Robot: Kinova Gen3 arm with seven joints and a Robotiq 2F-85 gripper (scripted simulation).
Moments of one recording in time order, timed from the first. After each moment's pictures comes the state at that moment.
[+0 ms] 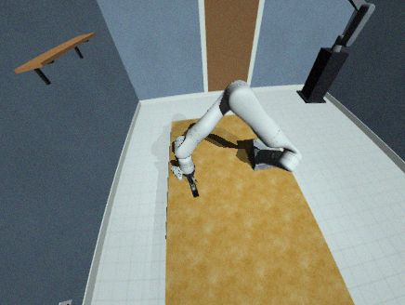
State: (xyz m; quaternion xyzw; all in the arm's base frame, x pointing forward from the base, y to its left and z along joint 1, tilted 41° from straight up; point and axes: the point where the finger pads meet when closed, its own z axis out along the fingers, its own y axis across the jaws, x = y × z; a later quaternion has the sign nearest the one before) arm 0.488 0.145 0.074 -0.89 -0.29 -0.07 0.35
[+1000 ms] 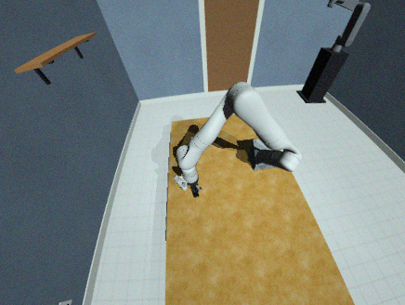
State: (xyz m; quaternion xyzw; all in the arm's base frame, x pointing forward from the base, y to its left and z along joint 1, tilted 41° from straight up) arm 0.466 0.181 0.105 -0.87 -0.34 -0.08 0.34
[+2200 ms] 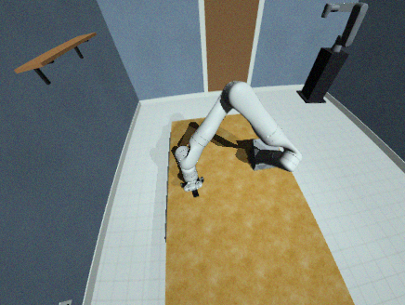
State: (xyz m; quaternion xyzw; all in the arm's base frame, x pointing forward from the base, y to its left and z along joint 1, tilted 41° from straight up) arm 0.467 0.180 0.105 -0.56 -0.76 -0.25 0.24
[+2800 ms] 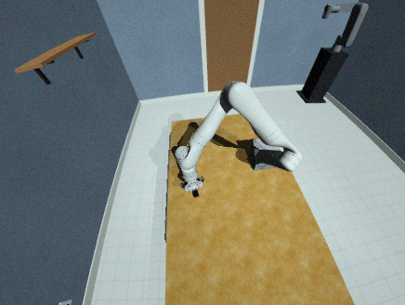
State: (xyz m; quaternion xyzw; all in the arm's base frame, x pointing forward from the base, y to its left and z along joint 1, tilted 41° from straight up) arm 0.467 0.181 0.103 -0.54 -0.77 -0.25 0.24
